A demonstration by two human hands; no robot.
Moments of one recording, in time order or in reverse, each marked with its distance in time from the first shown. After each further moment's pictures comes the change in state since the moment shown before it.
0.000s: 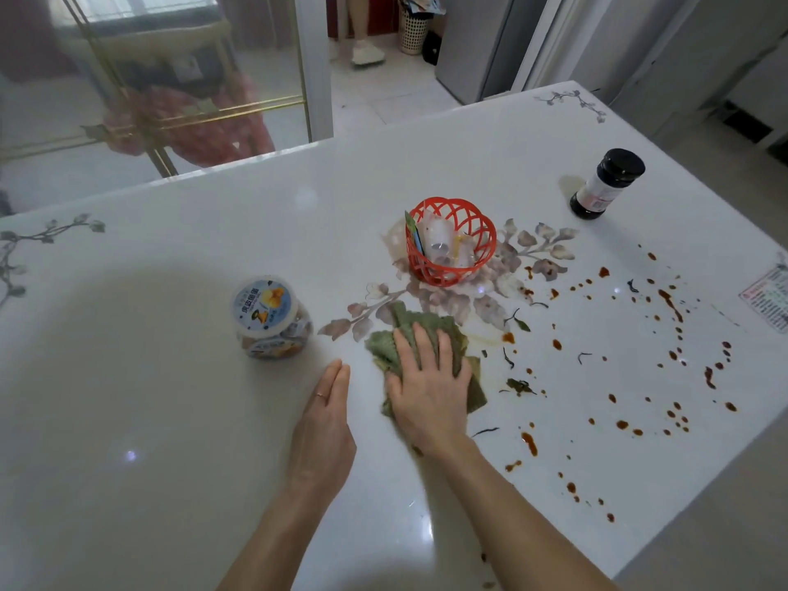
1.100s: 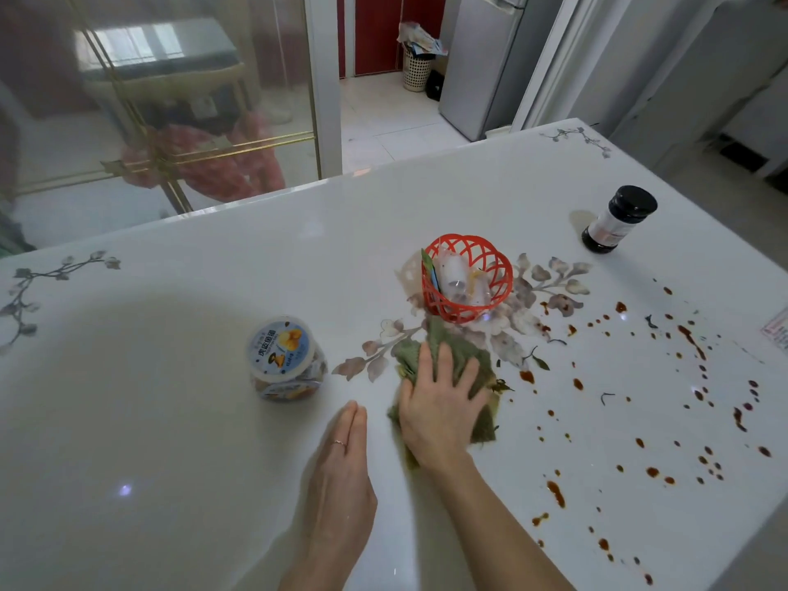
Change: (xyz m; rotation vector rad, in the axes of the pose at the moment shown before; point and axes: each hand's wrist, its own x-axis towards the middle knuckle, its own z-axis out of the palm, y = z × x) left_hand 0.002 0.005 -0.009 0.067 -0.064 0.003; right_hand 0.039 -0.023 -0.012 0.012 -0.060 0.236
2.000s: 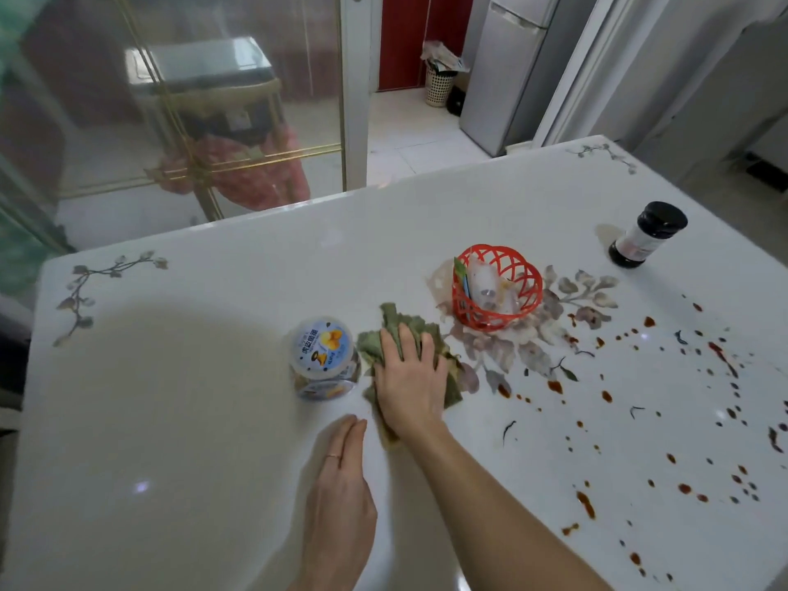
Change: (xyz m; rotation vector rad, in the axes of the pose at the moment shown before) left_hand -0.021 -0.023 -0.019 -0.159 0.139 -0.095; right_hand 0.013 -0.064 0.003 0.042 -0.012 -0.295
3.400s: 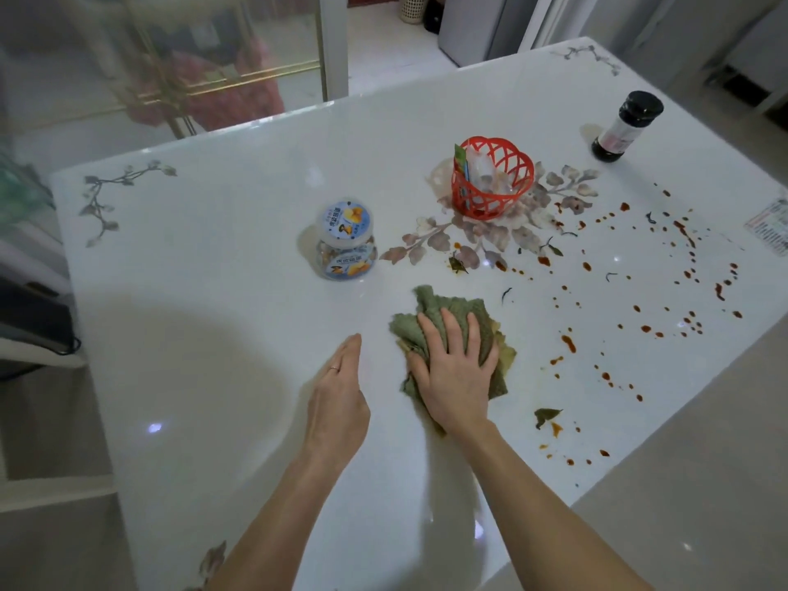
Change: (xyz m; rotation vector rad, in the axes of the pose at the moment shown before) left_hand -0.064 -0.048 -0.036 -0.042 -0.101 0.091; right_hand -0.167 0.018 0.063 -0.058 0.238 0.161
